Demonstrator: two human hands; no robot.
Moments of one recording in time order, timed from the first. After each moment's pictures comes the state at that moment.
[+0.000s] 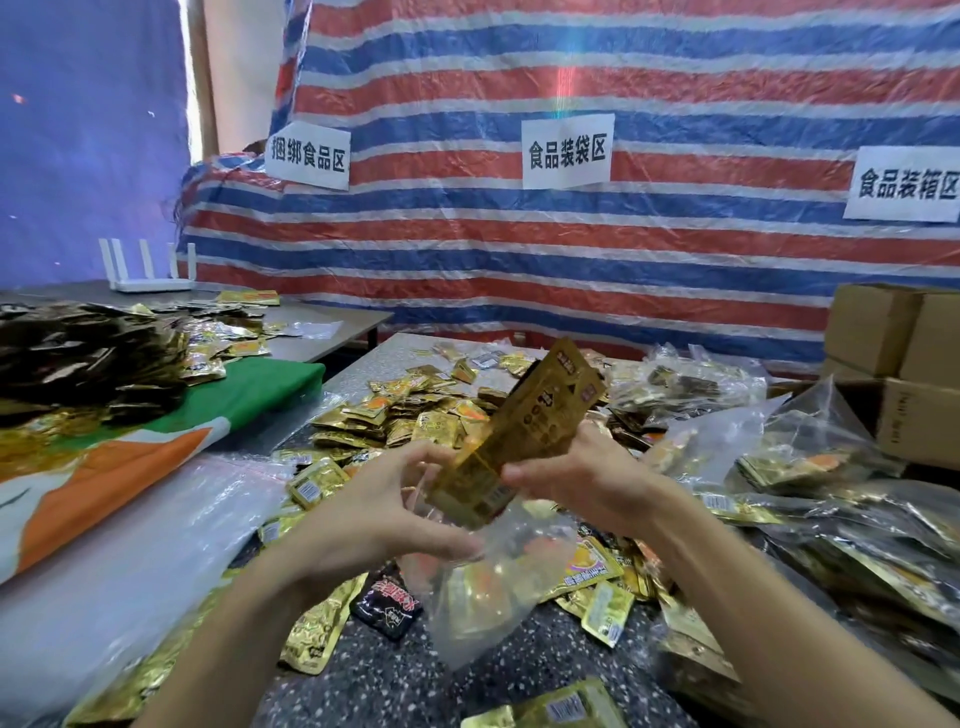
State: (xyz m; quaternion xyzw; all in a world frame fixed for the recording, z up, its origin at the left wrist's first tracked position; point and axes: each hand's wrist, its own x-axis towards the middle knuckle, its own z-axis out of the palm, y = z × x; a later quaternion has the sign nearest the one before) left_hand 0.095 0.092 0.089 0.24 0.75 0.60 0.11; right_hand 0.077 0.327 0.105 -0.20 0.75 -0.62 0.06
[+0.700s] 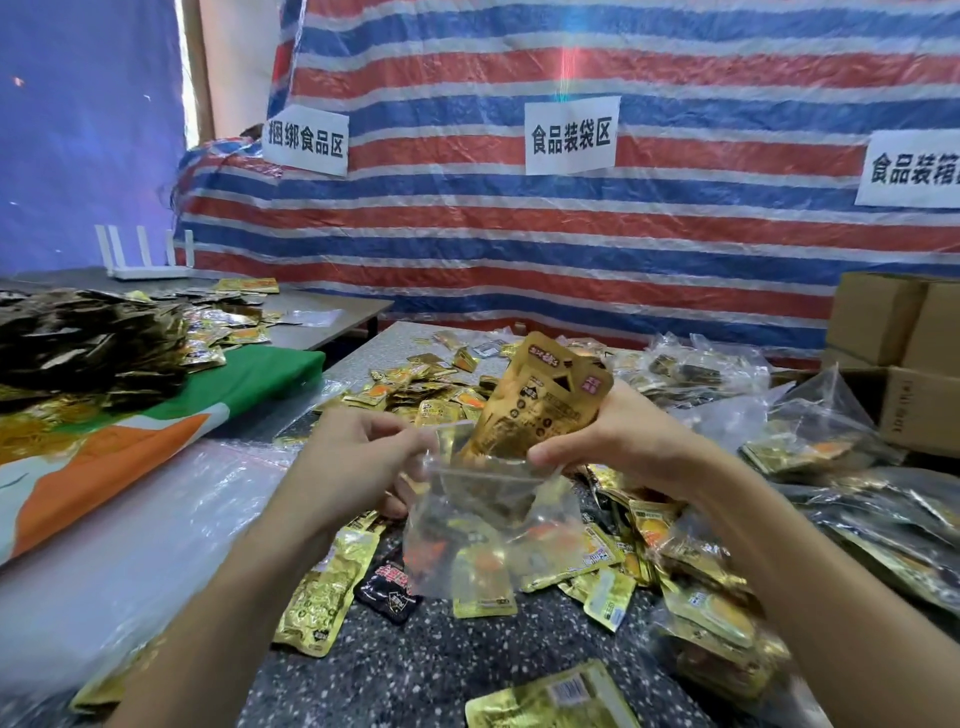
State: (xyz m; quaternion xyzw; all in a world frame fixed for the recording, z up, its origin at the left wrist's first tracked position) left_hand 0.088 0.094 0.101 0.10 0.76 0.64 -0.04; right_hand 0.084 0.344 0.135 -0.19 0.83 -0.53 0.01
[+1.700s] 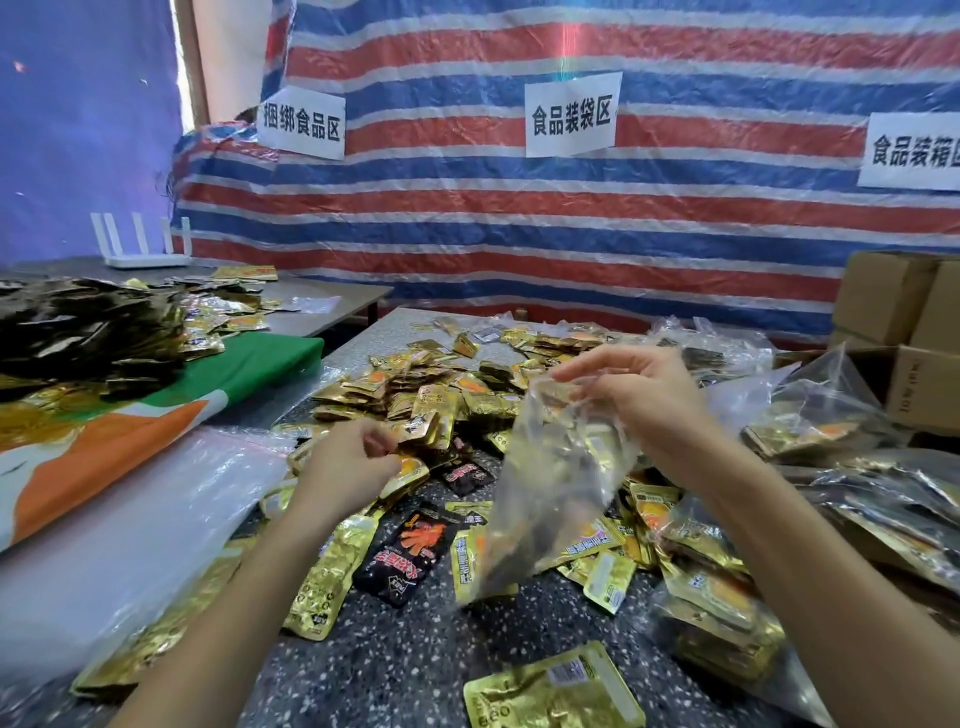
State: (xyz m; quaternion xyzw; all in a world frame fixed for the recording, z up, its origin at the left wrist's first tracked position) left_hand 0.023 0.088 0.041 0.05 0.90 0.43 -0.11; right_hand 0.090 0.347 0.134 -0.08 0.79 -0.59 -0.16
